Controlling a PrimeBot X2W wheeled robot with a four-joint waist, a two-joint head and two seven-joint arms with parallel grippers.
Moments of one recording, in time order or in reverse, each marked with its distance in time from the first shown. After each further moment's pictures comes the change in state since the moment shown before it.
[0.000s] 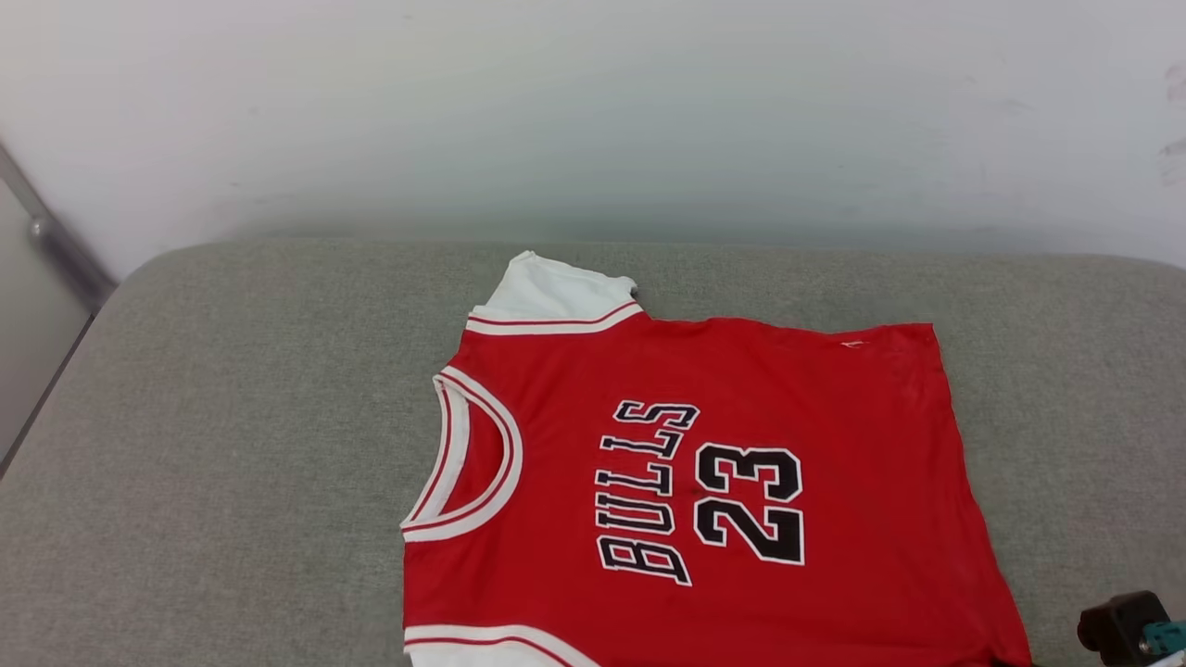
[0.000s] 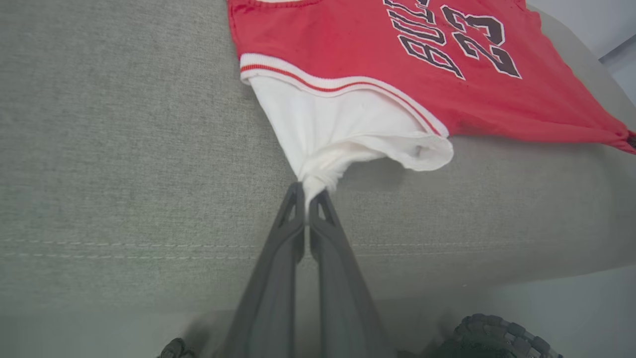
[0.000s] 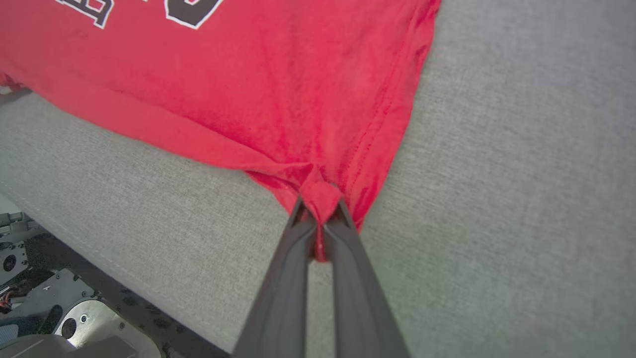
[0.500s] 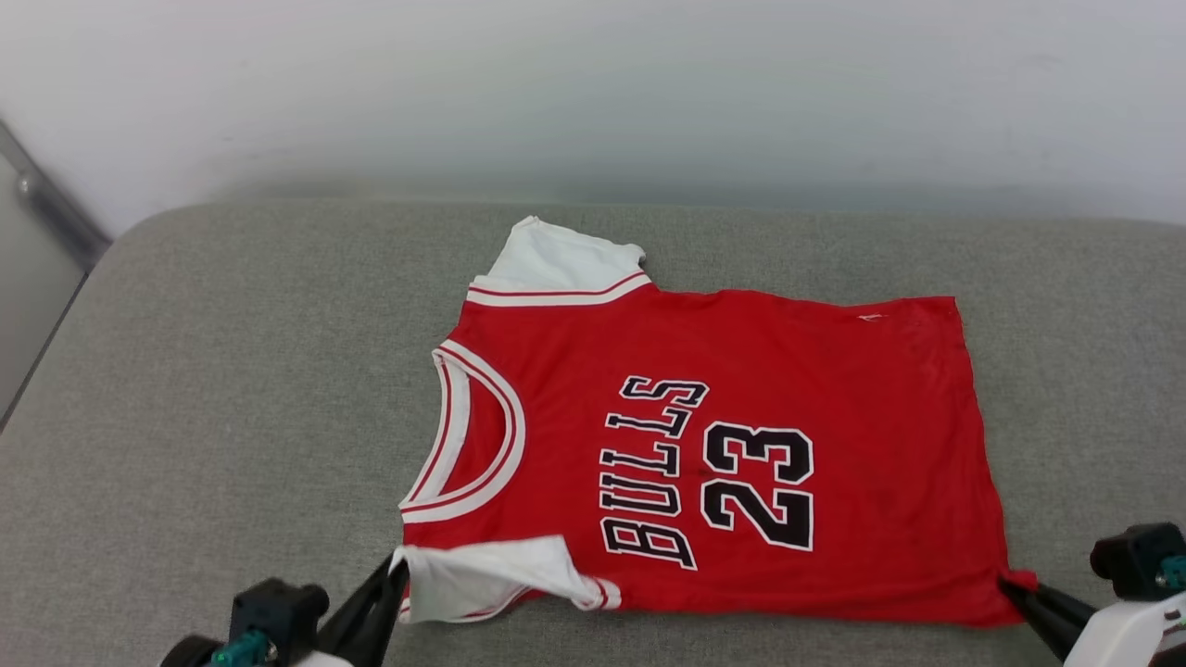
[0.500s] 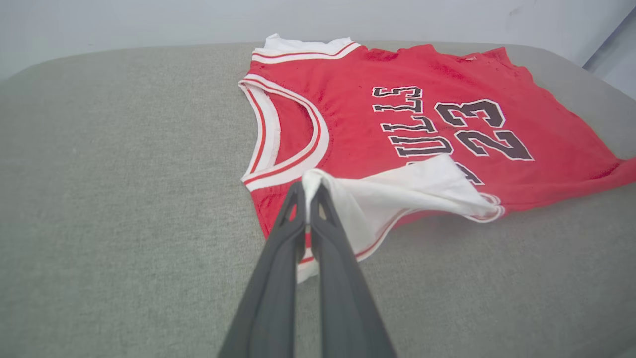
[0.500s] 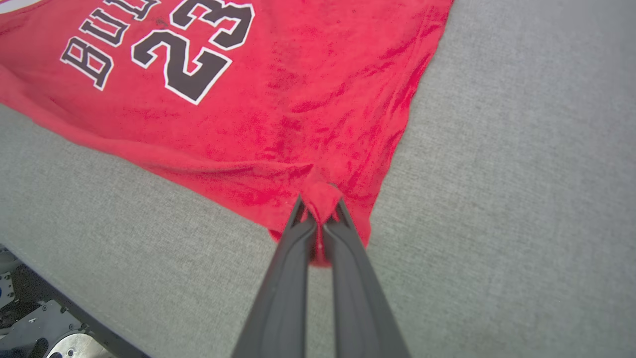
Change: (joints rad) left arm -0.260 0.078 0.029 0.016 0.107 -0.079 0.030; right arm 0.043 0.059 -0.204 -0.165 -0.116 0.000 0.132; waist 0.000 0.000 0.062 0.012
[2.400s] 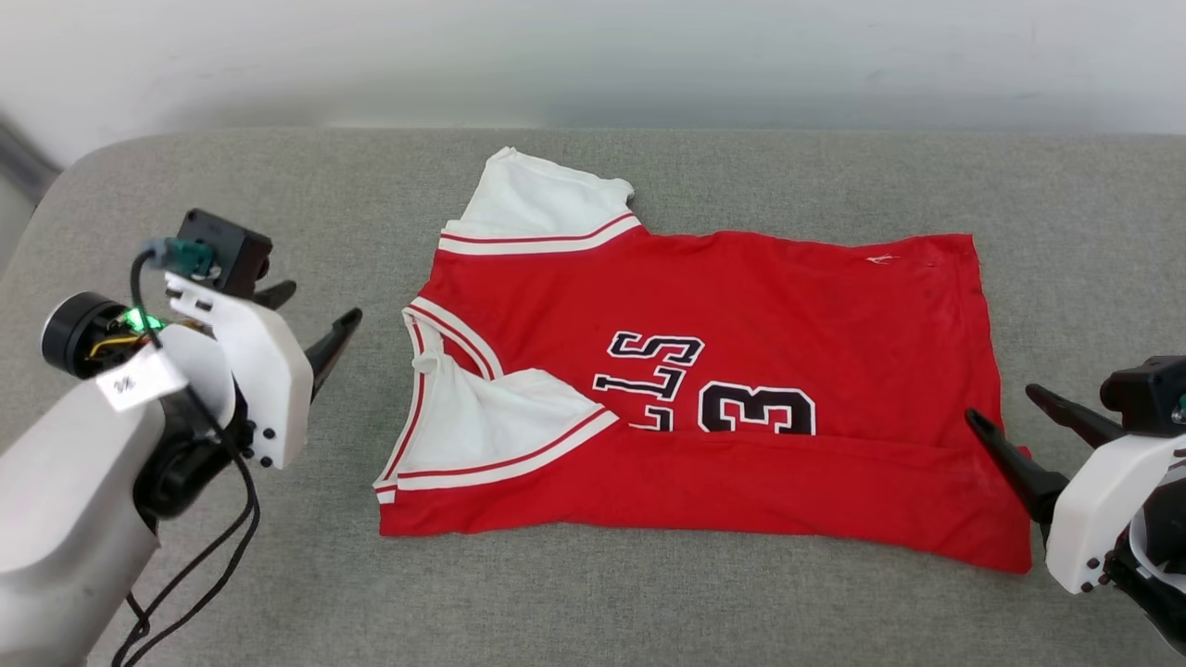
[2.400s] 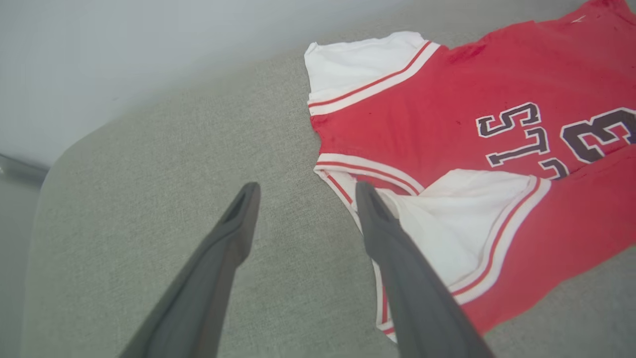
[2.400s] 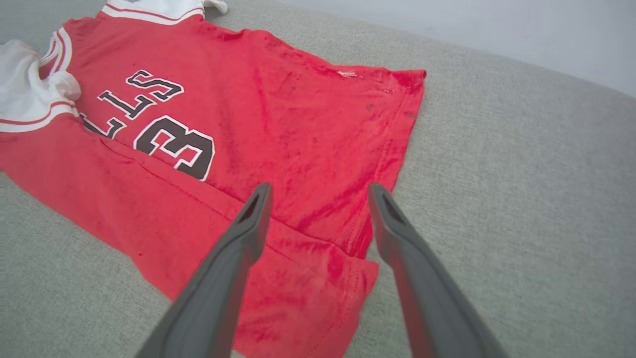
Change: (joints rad) left arm -0.707 0.060 -0.030 0.366 -0.038 -0.321 0.467; right arm -0.311 0.042 -0.001 0.069 0.007 0.000 -0.007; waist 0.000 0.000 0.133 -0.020
